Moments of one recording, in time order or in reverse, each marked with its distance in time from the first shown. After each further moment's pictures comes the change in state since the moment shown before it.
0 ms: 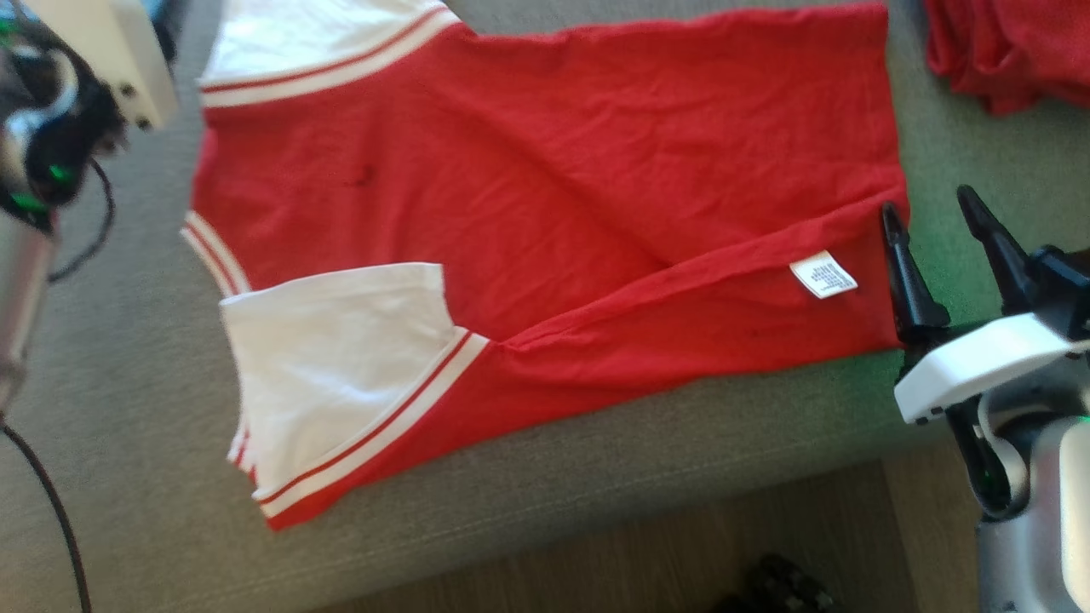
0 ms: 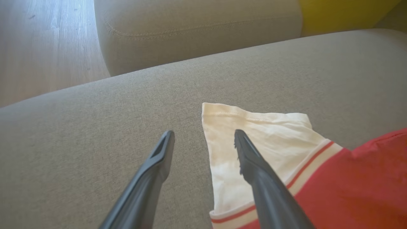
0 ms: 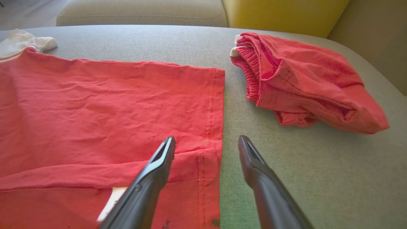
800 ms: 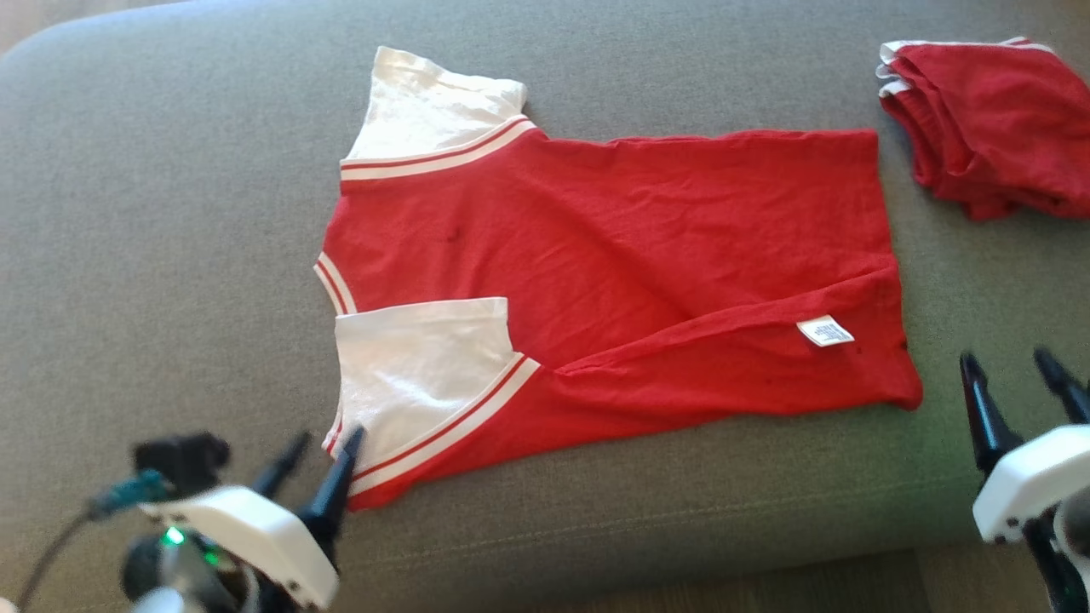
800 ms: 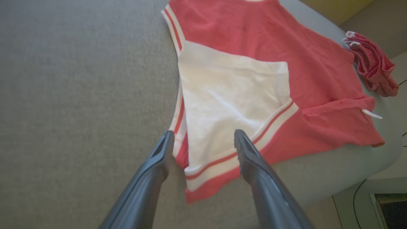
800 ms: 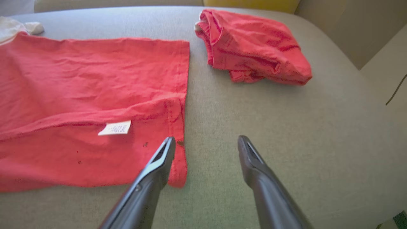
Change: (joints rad) left arm 1.002 -0.054 0.027 -0.474 -0.158 0.149 -0.339; right arm 0.241 -0.025 -0.162 -0.030 0.021 0.000 0.182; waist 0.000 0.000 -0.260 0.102
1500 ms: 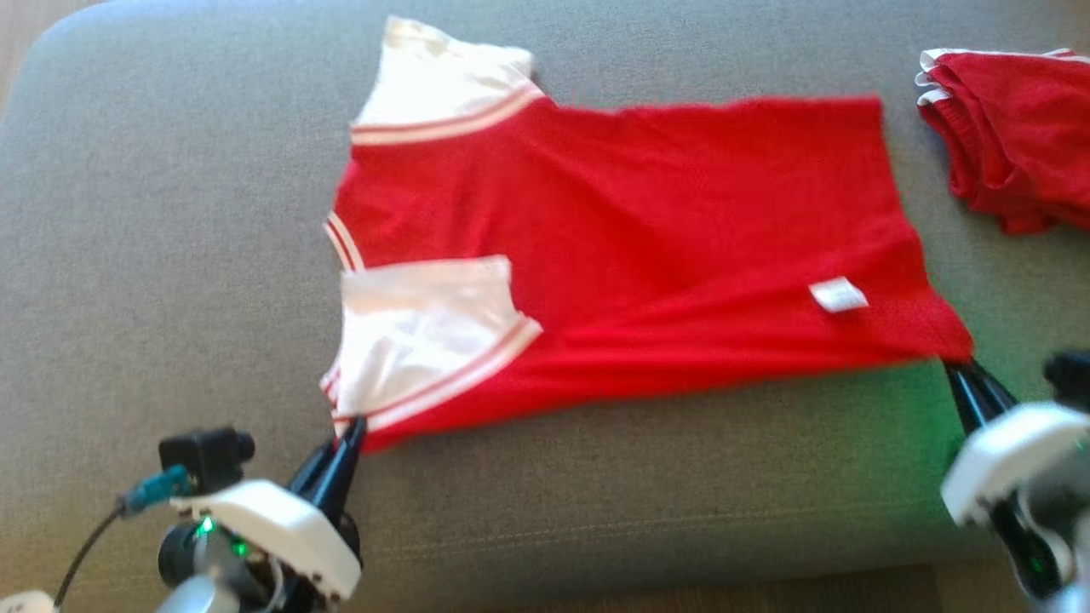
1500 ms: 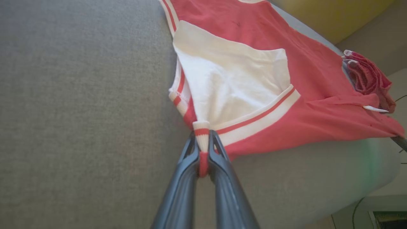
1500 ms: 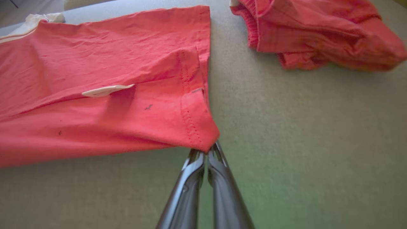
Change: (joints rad) left arm -0.078 -0.067 -0.007 0.148 0.007 -0.094 -0.087; right arm -0.145 -0.074 0.103 0.301 0.126 0.000 -0.112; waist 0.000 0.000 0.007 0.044
